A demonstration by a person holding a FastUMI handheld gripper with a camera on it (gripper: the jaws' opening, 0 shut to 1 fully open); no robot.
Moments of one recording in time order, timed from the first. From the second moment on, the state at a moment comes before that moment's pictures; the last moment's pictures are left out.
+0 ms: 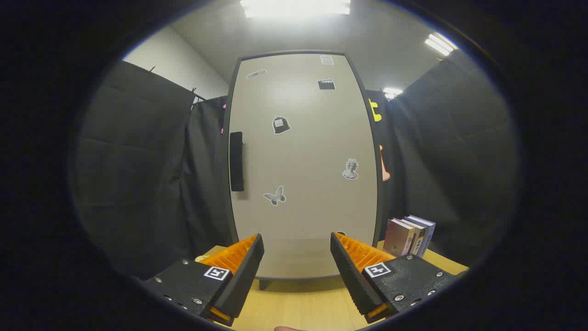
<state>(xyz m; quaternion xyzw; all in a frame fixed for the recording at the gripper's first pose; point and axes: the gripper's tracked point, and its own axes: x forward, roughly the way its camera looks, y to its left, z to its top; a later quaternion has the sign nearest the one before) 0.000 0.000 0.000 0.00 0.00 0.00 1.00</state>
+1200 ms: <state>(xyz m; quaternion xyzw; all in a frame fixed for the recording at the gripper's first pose) 0.003 0.002 0.002 -0.02 0.00 -0.01 1.00</state>
